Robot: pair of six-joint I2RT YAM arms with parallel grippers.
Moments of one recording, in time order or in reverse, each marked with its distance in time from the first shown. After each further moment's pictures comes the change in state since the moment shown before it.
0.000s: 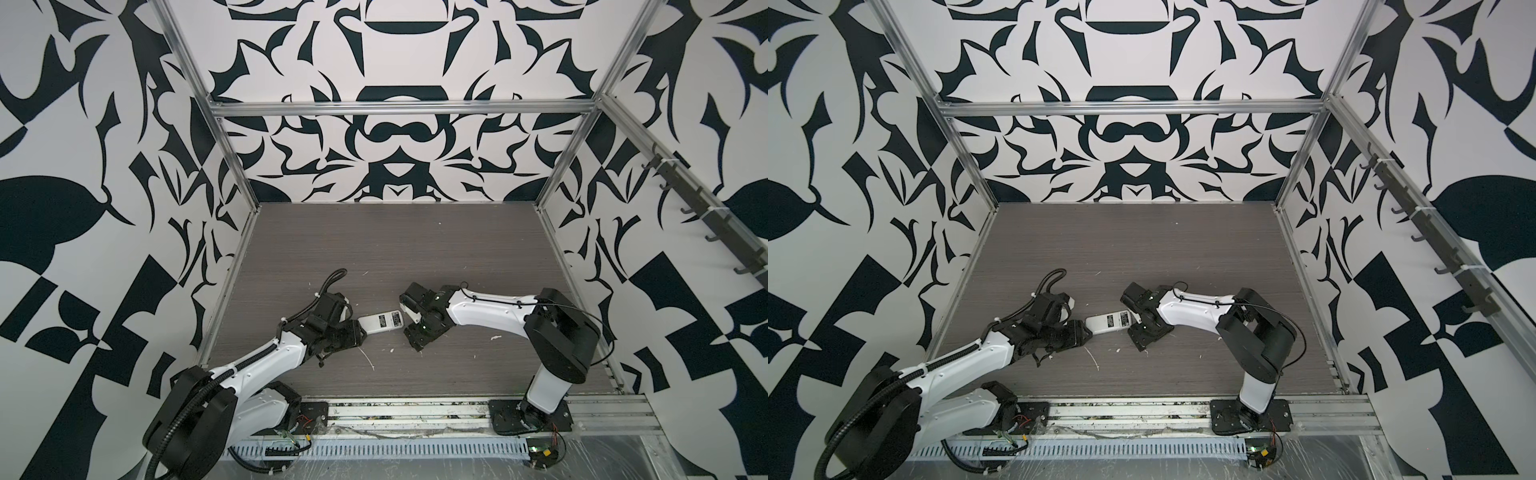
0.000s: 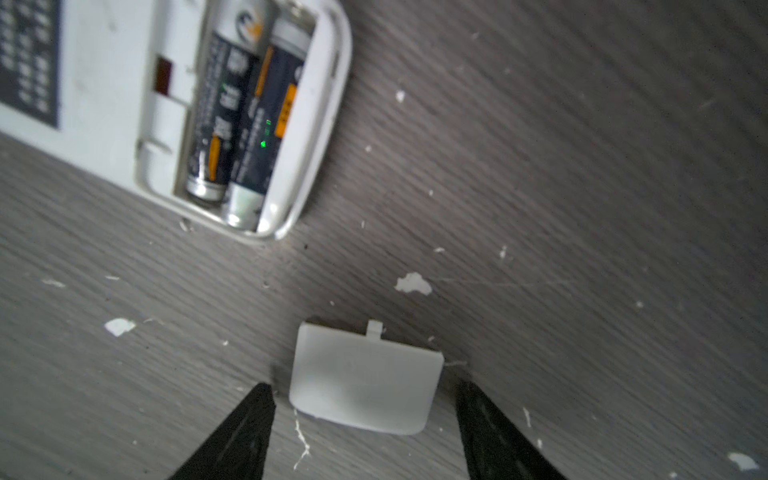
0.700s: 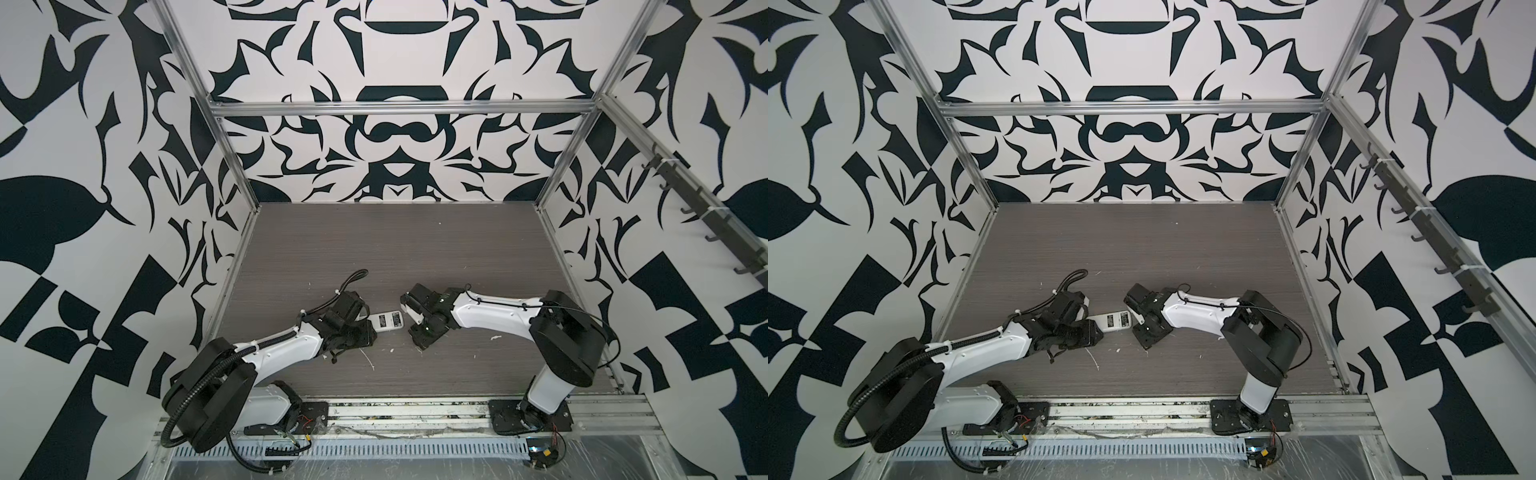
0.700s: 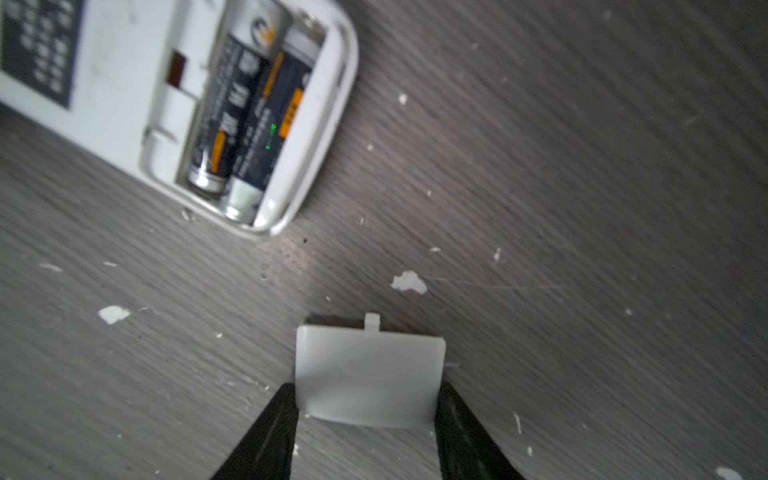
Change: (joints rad) left arm -0.106 0.149 0.075 0.066 -0.065 -0.032; right arm -0.006 -0.040 -0.056 0.063 -0.011 -0.057
